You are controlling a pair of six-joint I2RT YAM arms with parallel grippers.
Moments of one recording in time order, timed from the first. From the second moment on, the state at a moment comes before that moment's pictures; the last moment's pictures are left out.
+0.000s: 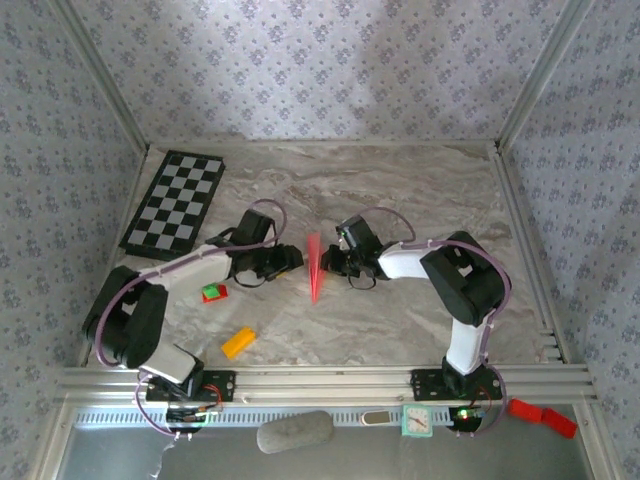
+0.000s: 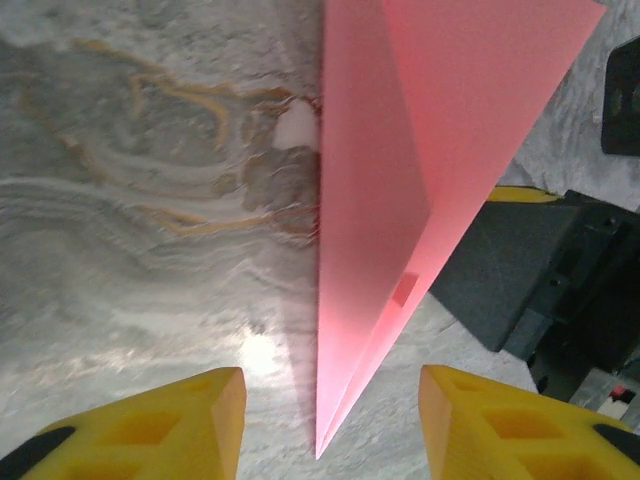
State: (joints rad) left arm -0.55 1.51 0.83 -0.29 0.38 -0.83; right arm 0.64 1.84 0.88 0.12 -0.31 0.80
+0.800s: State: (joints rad) left arm -0.60 1.64 0.91 -0.29 0.26 -0.82; right arm 0.64 1.83 0.88 0.12 -0.31 0.80
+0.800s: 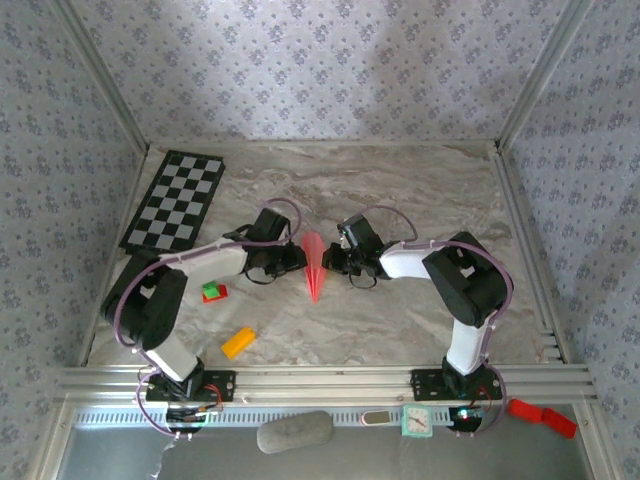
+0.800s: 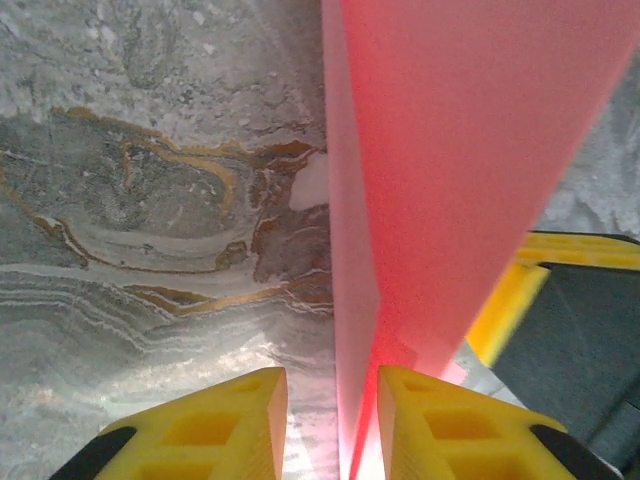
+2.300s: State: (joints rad) left arm -0.60 1.49 0.79 -0.19 0.31 -0.93; right arm 0.63 1.83 0.88 0.11 -0.33 0.80
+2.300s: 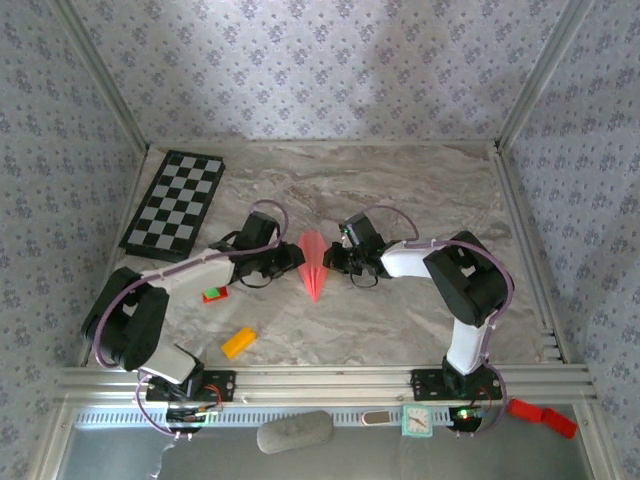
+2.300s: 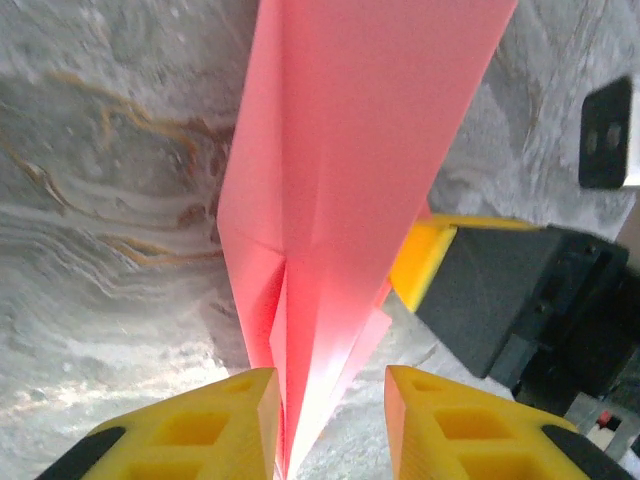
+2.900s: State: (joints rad) left arm -0.62 1.58 0.79 -0.16 0.33 -0.95; right arm 0.63 1.83 0.88 0.11 -0.33 0.80
